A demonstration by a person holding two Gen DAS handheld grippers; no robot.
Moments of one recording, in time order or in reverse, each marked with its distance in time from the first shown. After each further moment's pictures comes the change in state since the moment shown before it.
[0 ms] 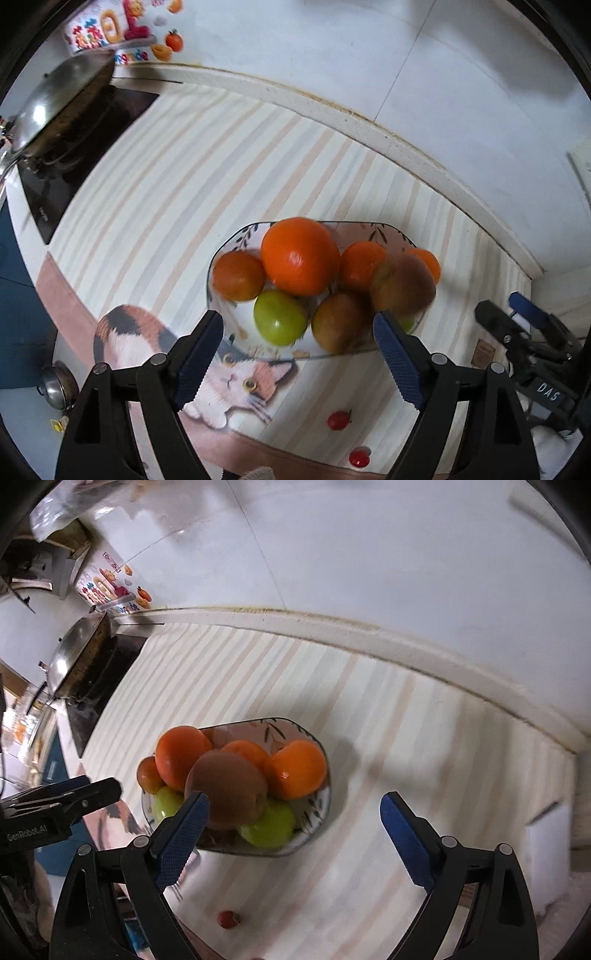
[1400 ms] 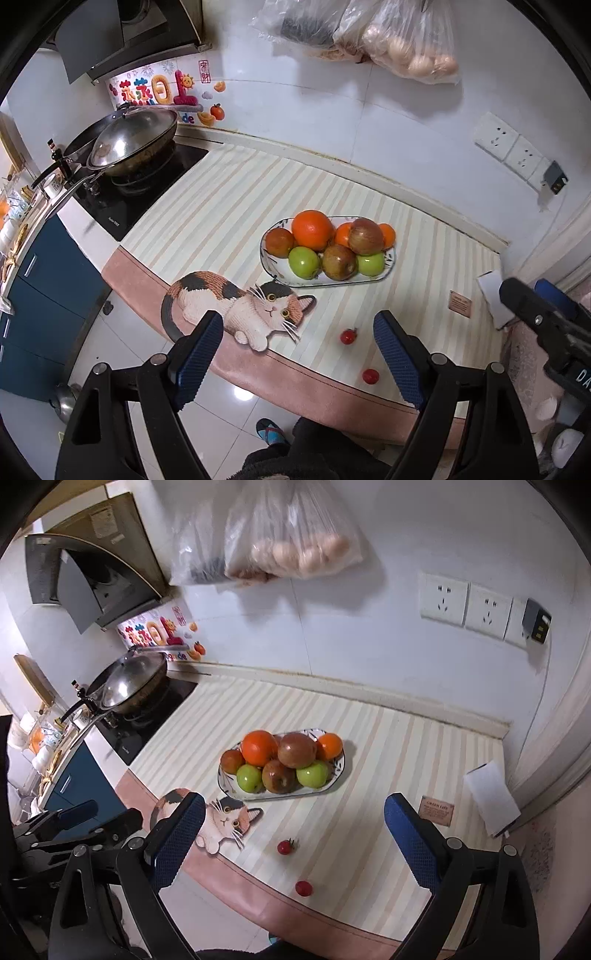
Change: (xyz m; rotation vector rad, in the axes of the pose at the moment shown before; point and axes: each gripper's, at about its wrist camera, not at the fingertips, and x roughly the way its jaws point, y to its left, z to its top) left arm -0.165 0.014 -0.149 0.064 -0.253 0.054; right arm -0.217 0.085 -0.127 -0.002 -0.229 -0.014
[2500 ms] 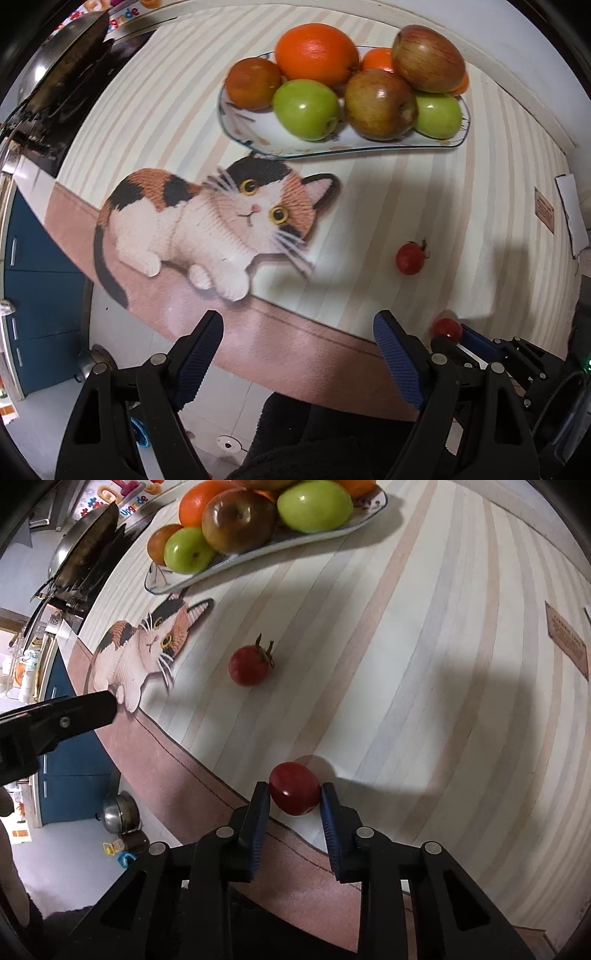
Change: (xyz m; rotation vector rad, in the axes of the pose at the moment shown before) left arm 0.206 -0.017 -0.055 0.107 0.467 0.045; right arm 0.240 -0.032 -0.159 0.027 0.560 0.088
